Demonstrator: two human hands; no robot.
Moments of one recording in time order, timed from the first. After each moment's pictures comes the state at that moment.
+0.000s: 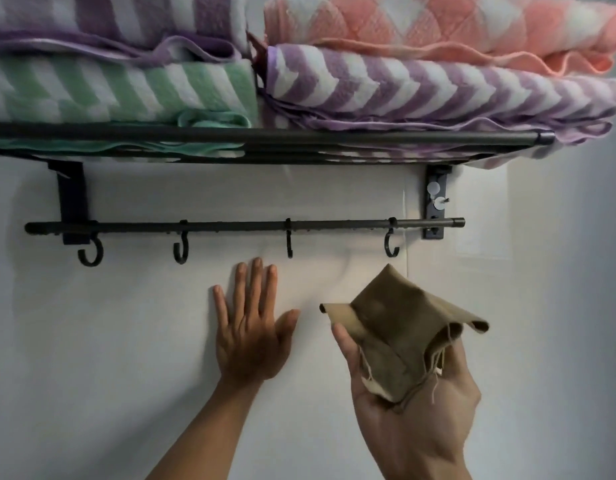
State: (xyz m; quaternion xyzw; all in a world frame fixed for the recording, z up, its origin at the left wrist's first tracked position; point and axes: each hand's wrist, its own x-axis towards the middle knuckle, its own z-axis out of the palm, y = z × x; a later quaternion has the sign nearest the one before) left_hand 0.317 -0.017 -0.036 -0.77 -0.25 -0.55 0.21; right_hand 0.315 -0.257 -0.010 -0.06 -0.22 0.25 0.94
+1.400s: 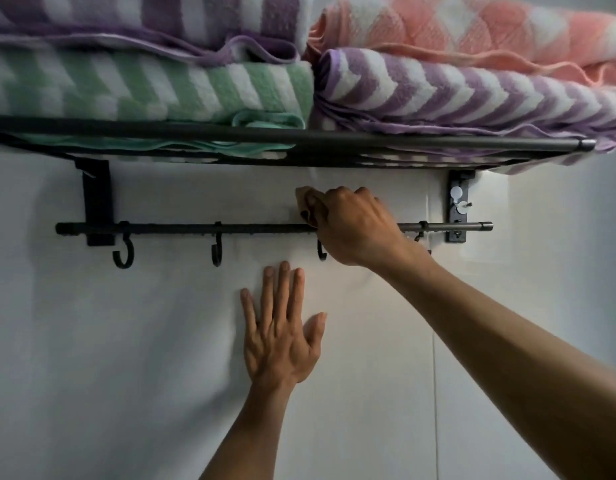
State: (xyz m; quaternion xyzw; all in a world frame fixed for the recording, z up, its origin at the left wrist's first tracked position) left_hand 0.320 -0.011 -0.038 -0.76 -0.25 -0.56 0.19; right_hand 0.326 -0.175 0.143 -0.76 -0.48 -0.35 0.27
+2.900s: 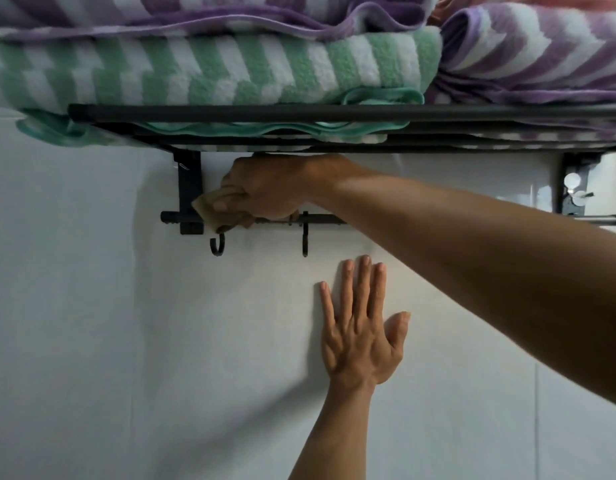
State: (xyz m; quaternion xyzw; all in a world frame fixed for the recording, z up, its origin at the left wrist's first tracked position) left_hand 0.320 -0.010 -0.040 -0.77 -0.22 -0.58 0.15; right_hand 0.206 -0.056 0.200 -0.60 -0.74 -0.30 0.03
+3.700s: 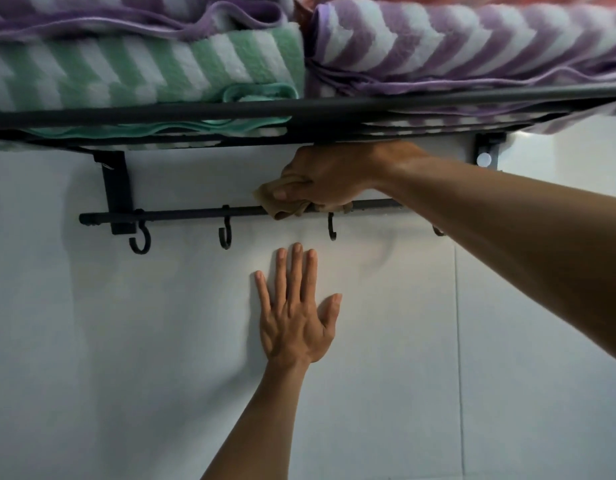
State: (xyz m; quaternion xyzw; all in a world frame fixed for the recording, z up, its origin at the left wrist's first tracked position) left_hand 0.319 -0.011 -0.039 -0.77 -0.27 -0.55 0.20; right_hand 0.328 -0.158 0.203 -0.68 -0.66 -0.32 0.00
